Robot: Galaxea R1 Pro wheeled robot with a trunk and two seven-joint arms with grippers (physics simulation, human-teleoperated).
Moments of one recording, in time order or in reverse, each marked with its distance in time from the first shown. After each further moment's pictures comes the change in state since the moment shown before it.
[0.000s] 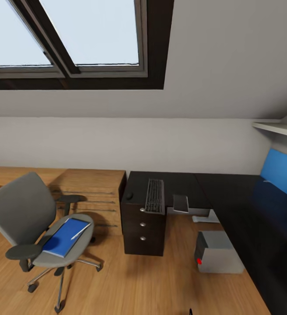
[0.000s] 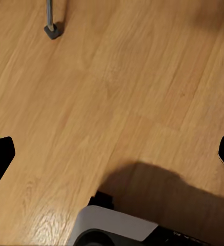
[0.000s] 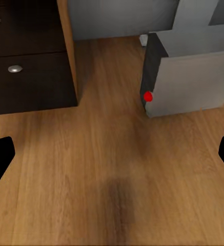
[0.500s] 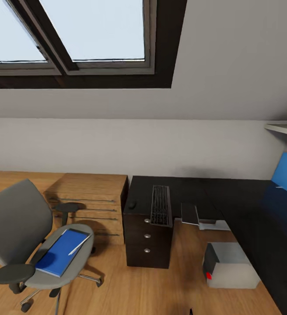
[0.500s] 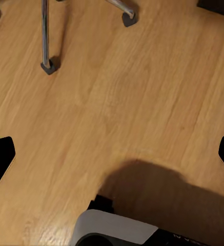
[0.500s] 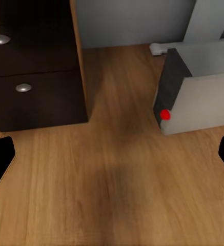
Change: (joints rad) left arm 0.000 0.000 -0.025 0.001 0.000 -0.018 0.001; right arm 0.000 -0.001 -0.001 0.001 0.000 0.001 0.001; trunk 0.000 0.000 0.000
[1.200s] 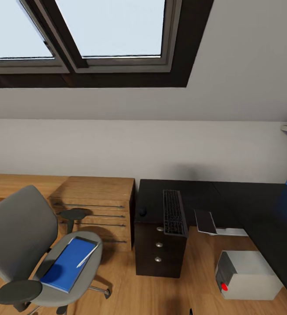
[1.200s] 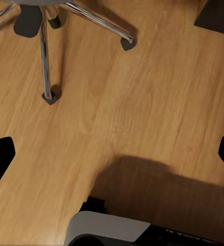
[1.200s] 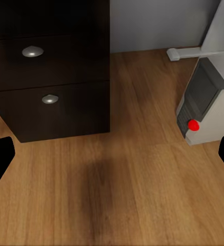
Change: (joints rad) left arm 0.000 -0.018 -0.074 -0.011 -0.001 -0.004 0.001; right arm 0.000 0.000 0.001 0.000 0.000 0.000 0.000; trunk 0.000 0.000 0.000
